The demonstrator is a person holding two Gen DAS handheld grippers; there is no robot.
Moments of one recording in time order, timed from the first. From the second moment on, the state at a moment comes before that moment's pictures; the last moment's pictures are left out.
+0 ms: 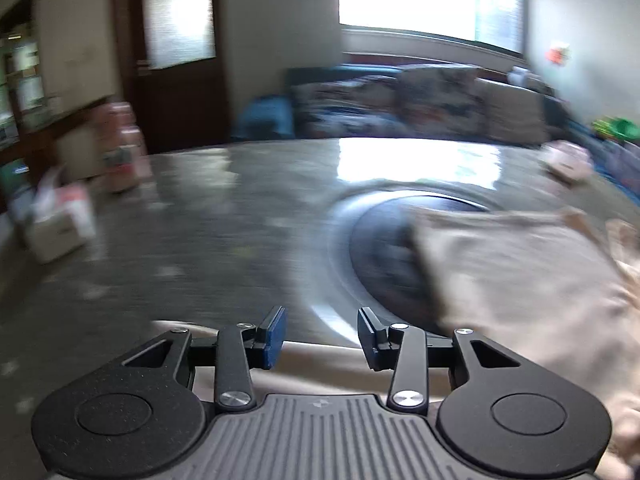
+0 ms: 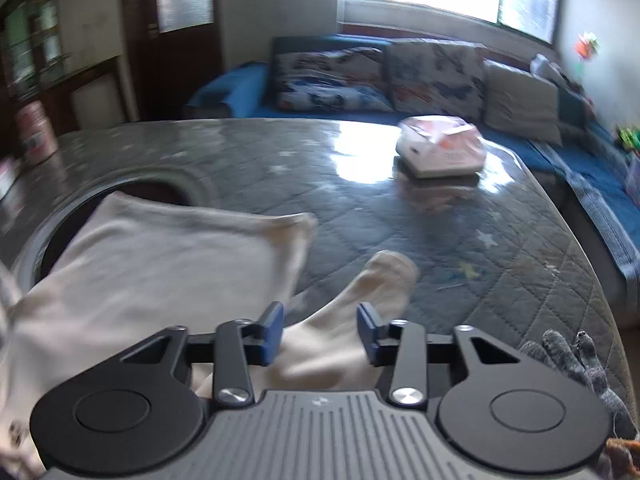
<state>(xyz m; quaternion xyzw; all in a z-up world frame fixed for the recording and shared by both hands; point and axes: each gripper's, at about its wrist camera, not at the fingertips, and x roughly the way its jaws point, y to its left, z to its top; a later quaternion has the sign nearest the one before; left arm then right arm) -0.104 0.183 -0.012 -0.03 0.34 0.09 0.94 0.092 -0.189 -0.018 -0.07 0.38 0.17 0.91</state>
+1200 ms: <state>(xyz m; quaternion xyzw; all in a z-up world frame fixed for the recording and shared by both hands) -0.087 -0.003 -0.026 -0.01 0.37 -0.26 0.89 0.154 -0.165 -0.056 -0.13 0.39 0.13 0.90</state>
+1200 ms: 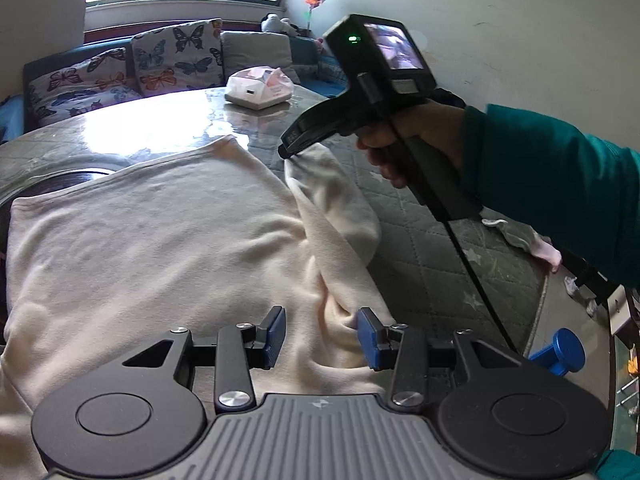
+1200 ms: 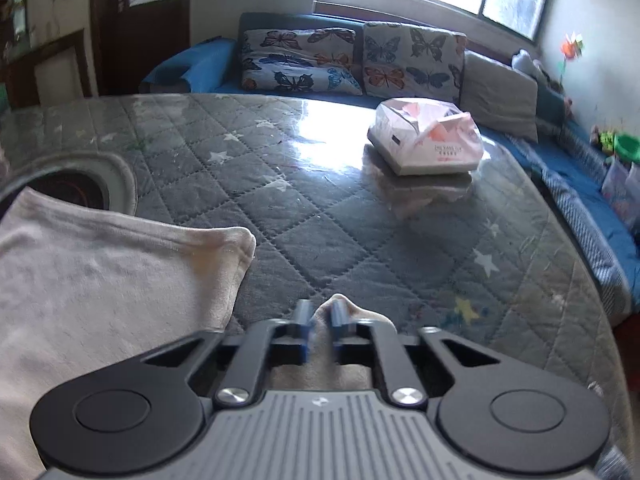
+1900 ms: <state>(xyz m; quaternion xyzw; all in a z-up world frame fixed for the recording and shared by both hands) -0.103 -0.026 -0.036 0.04 0.38 -0.35 0.86 0.025 -0.318 -0.008 -0.11 0.35 -0.02 0.93</state>
